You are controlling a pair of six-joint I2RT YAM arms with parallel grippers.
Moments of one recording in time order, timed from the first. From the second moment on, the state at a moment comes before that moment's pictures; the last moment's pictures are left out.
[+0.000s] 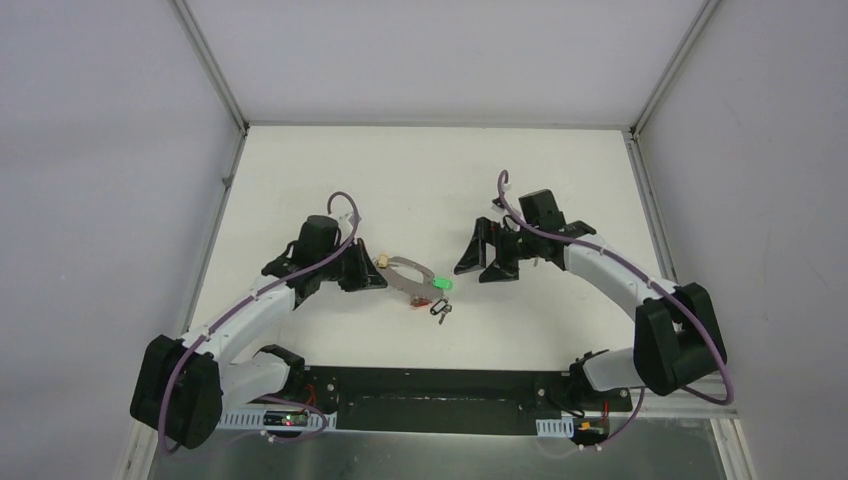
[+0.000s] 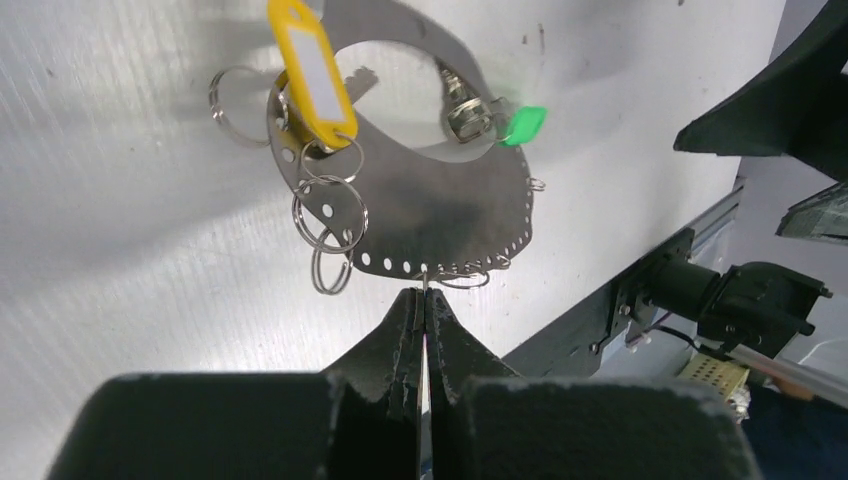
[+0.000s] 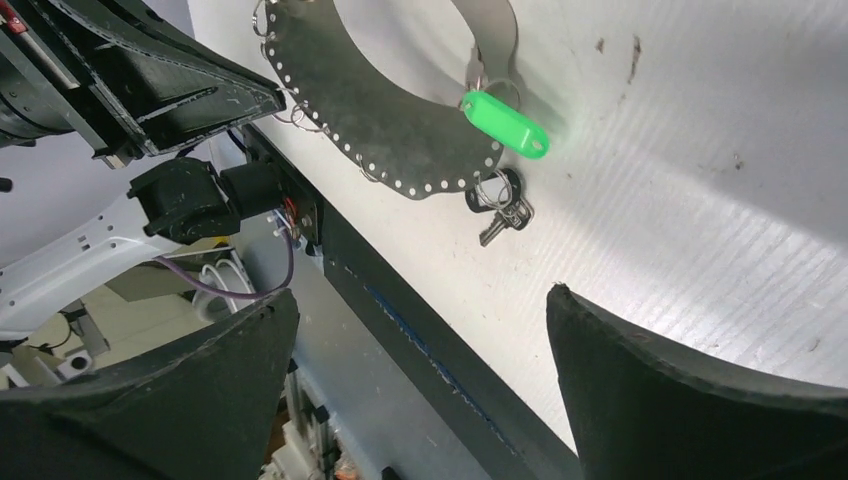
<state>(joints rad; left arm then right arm) -0.40 1.07 0.52 -0.15 0.44 -0.74 0.43 1.41 0.85 -0.44 -0.73 0.56</state>
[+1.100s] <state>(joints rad) -0.42 1.37 1.32 -0.97 0.56 -0.15 0.43 0.93 0.67 -0.09 -0.61 0.34</state>
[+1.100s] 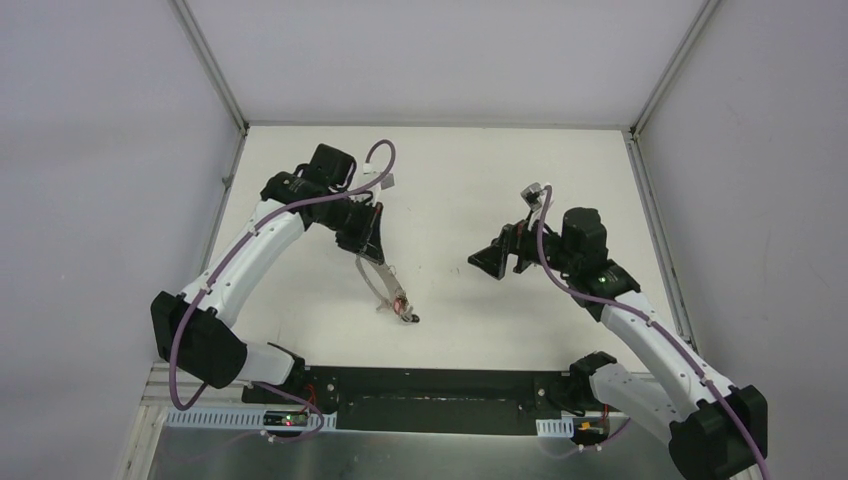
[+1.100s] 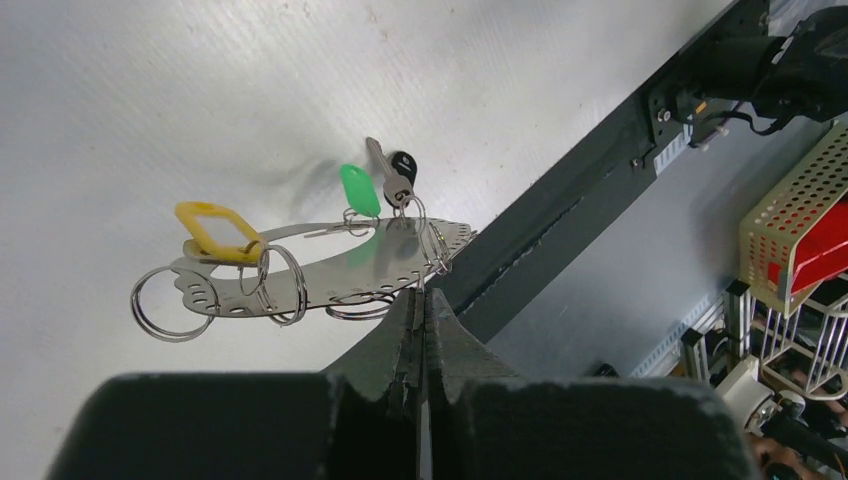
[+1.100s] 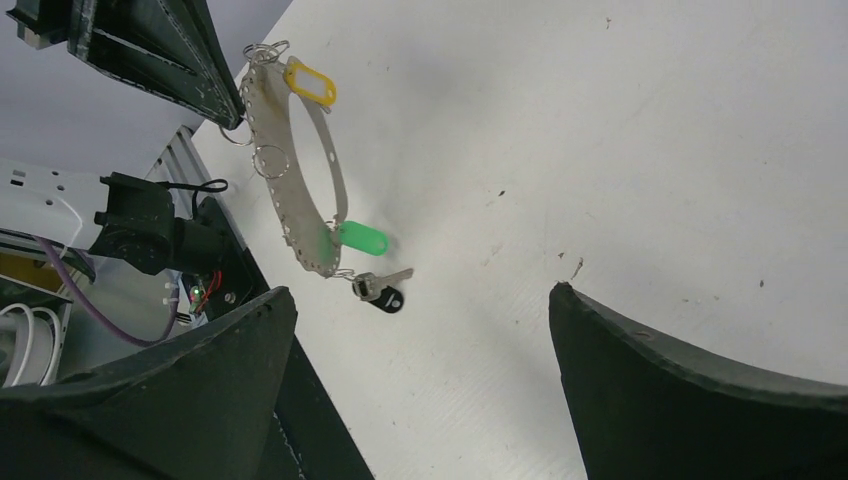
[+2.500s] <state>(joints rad) -0.79 2.10 1.60 -0.89 0.40 -0.27 0.43 0.85 0.37 0.17 -0.53 0.50</state>
